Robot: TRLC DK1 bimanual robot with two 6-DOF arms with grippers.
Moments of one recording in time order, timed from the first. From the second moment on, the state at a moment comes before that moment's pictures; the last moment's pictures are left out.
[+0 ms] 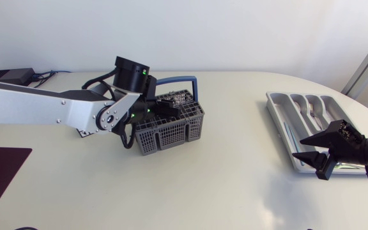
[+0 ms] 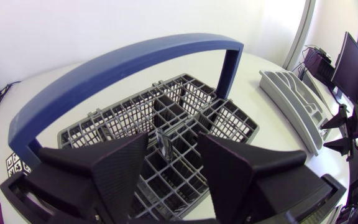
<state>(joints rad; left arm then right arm) -0.55 1.75 1.03 0.13 -0.12 -0.19 -0.50 1.49 0.67 -0.32 -0.70 -1.21</state>
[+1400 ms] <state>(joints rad) -0.57 1.51 0.91 0.28 -0.02 -0.21 -0.48 1.45 0.64 -0.29 -0.68 -1.20</state>
